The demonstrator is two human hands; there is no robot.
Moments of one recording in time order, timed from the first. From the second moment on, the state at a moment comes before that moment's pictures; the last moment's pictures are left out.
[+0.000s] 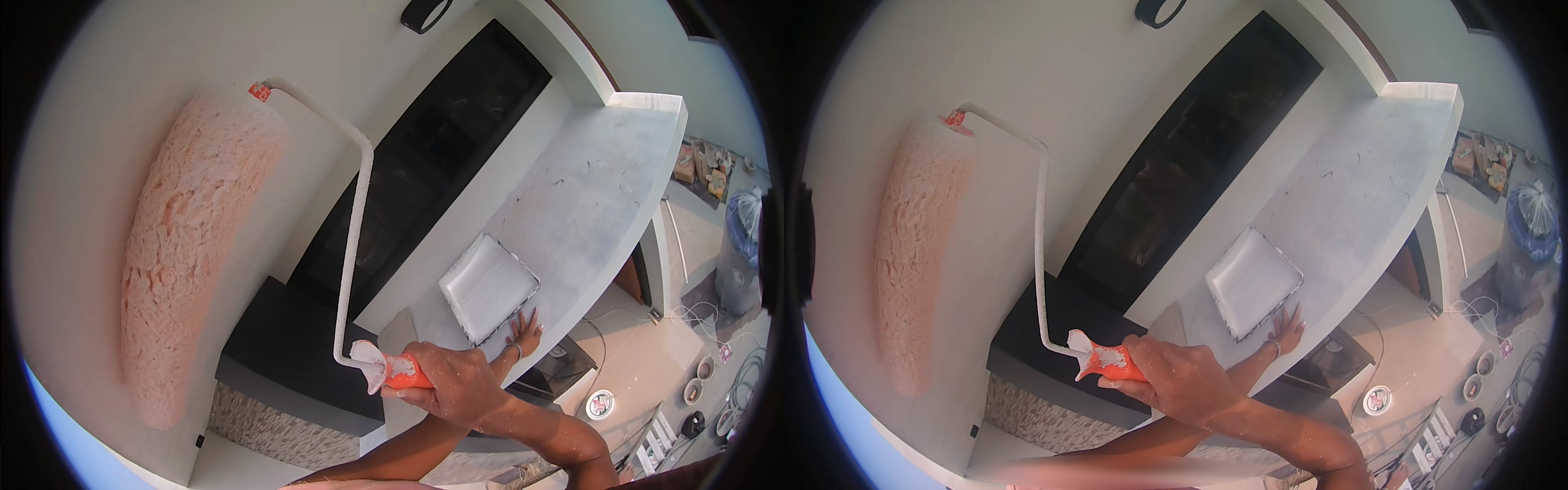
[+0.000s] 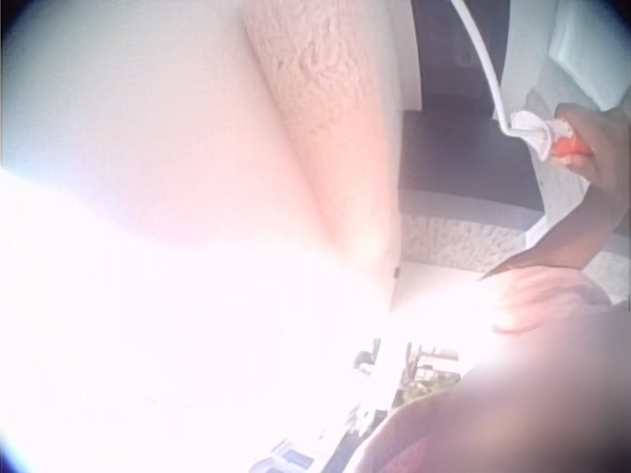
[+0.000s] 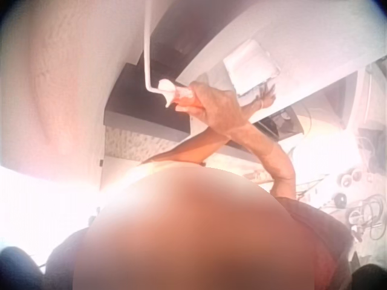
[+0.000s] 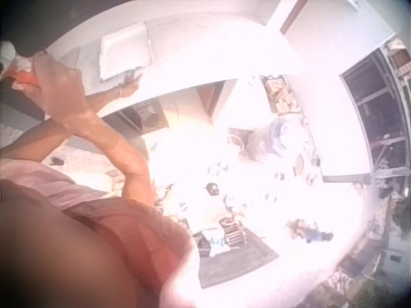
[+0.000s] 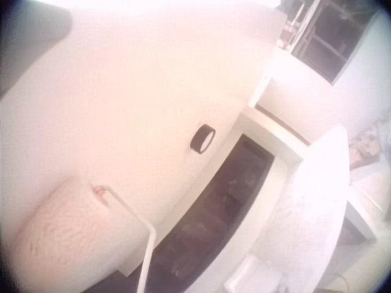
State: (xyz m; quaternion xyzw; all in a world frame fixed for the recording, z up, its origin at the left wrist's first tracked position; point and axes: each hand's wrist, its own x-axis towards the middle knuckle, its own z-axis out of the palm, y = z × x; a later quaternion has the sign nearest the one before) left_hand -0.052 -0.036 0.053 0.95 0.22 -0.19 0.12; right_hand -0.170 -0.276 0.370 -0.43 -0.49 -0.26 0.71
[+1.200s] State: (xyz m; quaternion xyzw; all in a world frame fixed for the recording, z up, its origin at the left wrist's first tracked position) left_hand -0.076 0.010 -0.011 0.99 0.06 -0.06 -0.10; right_hand -0.116 -0.340 0.384 -0.42 -0.44 -0.32 0.73
